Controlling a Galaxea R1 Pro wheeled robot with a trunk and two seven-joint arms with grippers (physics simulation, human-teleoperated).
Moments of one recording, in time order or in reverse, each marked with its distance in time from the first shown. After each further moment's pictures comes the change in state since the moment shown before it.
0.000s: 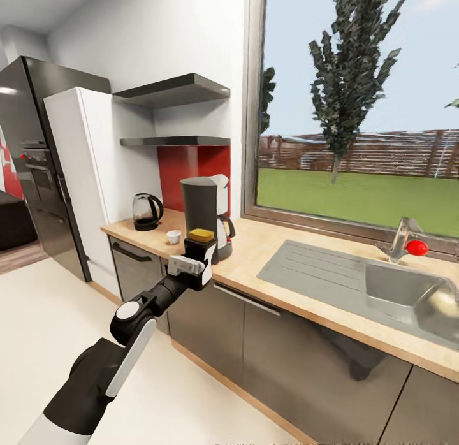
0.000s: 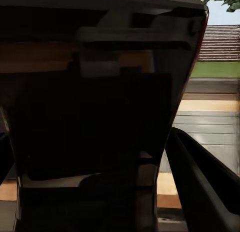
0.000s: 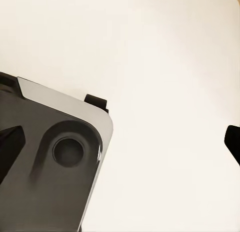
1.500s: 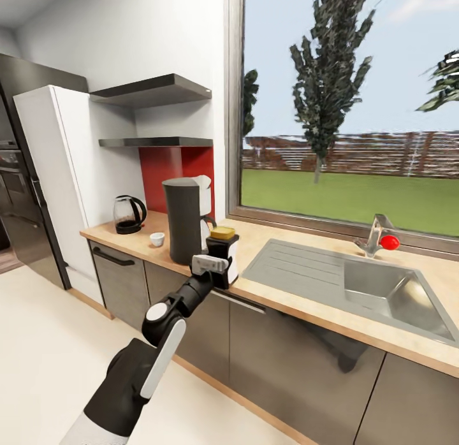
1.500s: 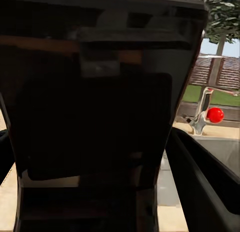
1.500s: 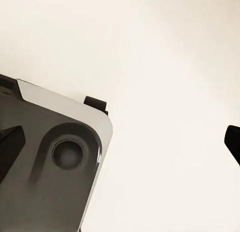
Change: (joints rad) left arm 0.000 -0.178 -0.013 0.070 -0.010 -0.062 0.008; right arm 0.000 0.000 0.000 -0.001 0.000 -0.001 0.000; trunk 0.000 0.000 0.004
